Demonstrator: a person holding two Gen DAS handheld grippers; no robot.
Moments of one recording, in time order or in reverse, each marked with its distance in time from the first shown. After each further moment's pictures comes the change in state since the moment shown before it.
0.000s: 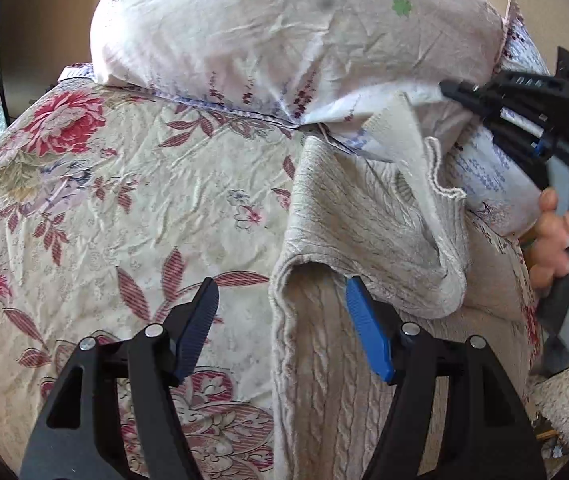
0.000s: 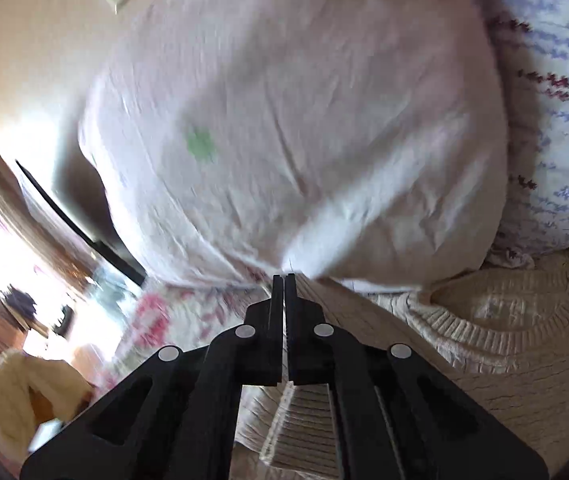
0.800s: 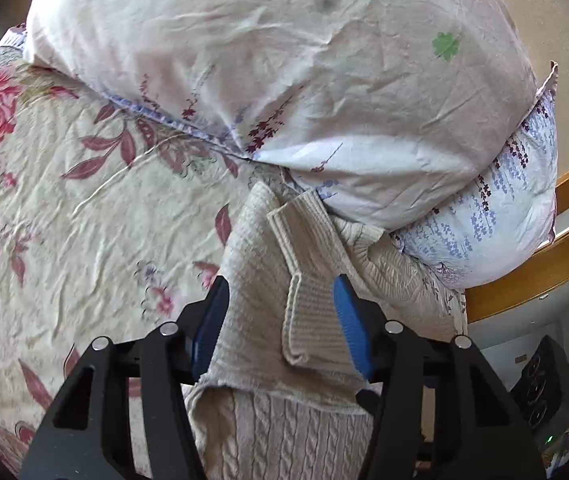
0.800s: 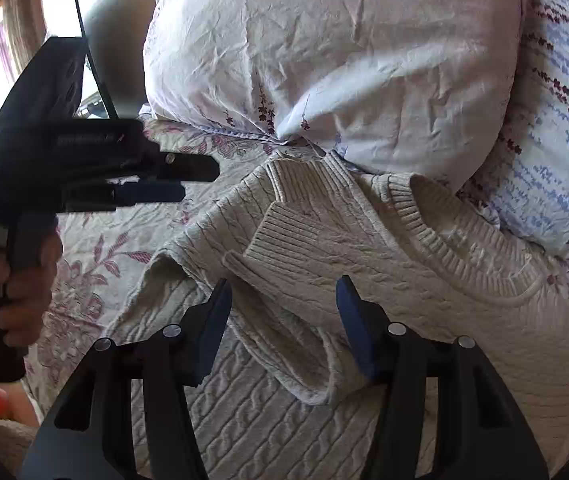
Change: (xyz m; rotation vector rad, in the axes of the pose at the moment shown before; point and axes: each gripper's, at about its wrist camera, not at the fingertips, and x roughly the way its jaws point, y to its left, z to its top) left arm 0.056 -0.001 0.093 -0.202 0.087 -0.215; right arm 0.005 0.014 -0.126 -0.575 0.305 -0.205
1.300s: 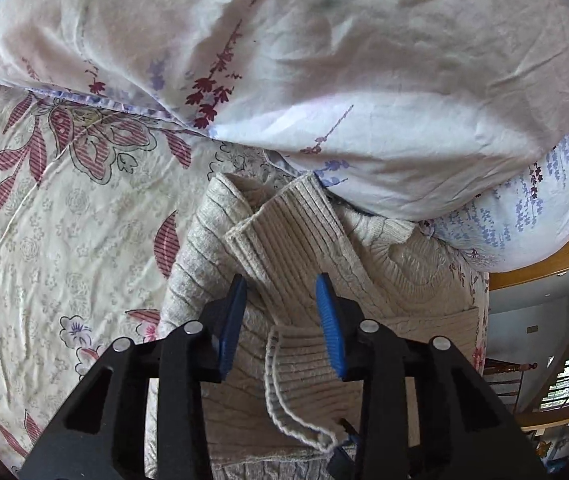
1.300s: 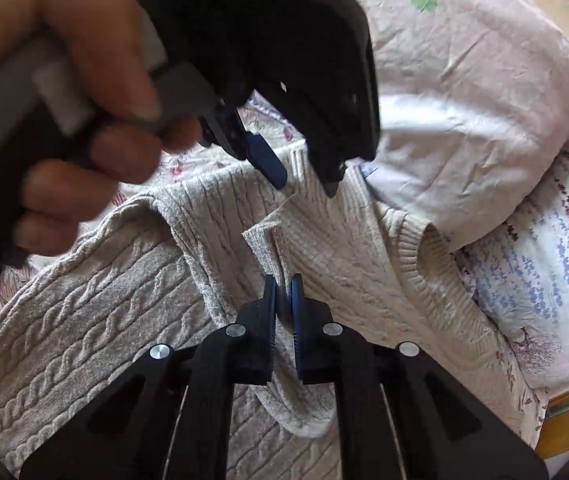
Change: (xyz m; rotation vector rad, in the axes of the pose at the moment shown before) left arm 0.082 -0.023 0.027 0.024 0.191 0.085; right arm 0.023 0.050 -0.012 -0.330 -0.020 -0.223
